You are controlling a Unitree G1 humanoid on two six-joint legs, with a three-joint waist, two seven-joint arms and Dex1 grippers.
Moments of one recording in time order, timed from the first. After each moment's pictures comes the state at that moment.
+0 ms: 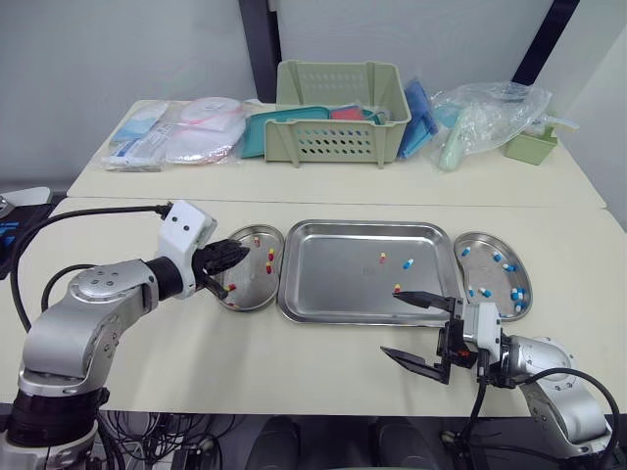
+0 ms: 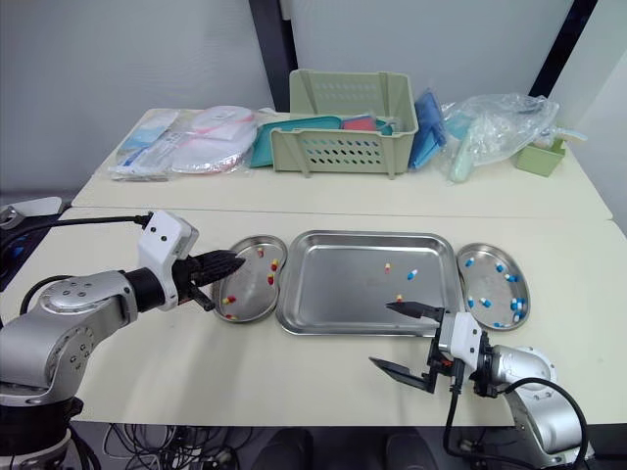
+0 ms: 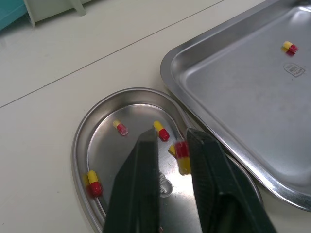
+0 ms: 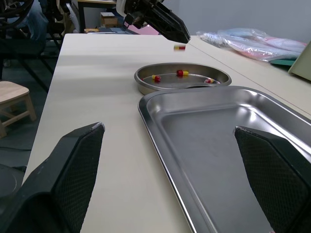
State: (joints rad) left arm -0.25 0.77 0.19 -0.42 -0.49 0.90 -0.62; right arm 0.09 -0.56 0.07 -0.30 0.40 -0.10 1.04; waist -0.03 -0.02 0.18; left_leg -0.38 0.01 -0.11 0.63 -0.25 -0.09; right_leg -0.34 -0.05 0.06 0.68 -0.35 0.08
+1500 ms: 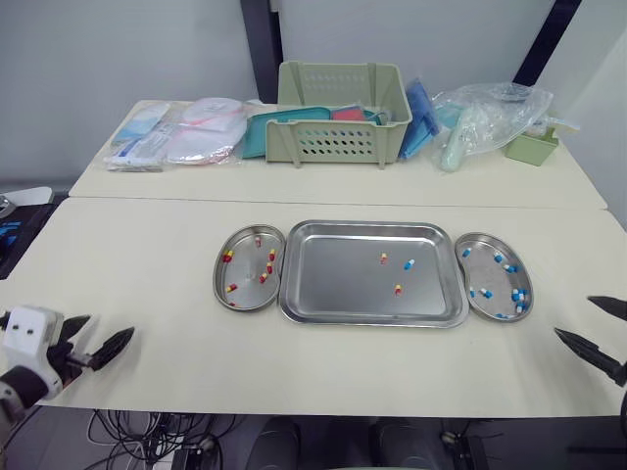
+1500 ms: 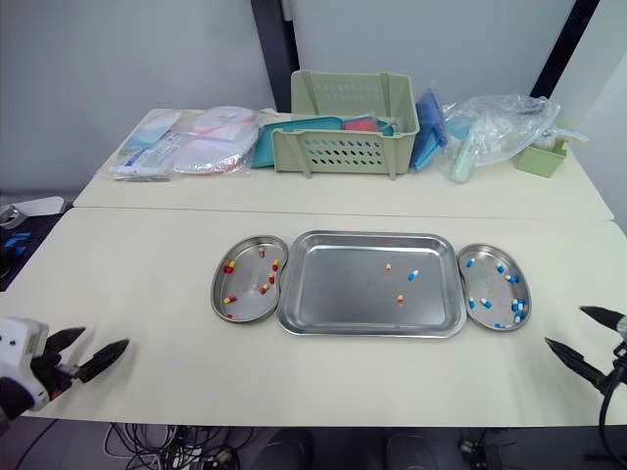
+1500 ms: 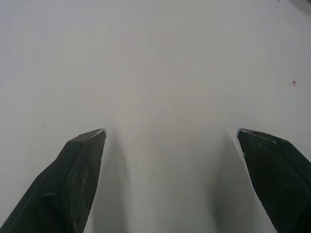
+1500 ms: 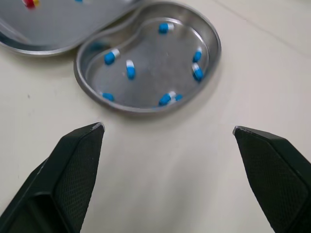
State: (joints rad) left arm 0.31 0.76 0.63 0.19 -0.39 0.19 -0.88; right arm 0.46 -0.88 -0.66 -0.04 0.44 0.11 1.06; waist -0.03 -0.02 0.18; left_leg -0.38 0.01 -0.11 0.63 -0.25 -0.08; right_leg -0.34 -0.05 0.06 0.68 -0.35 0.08
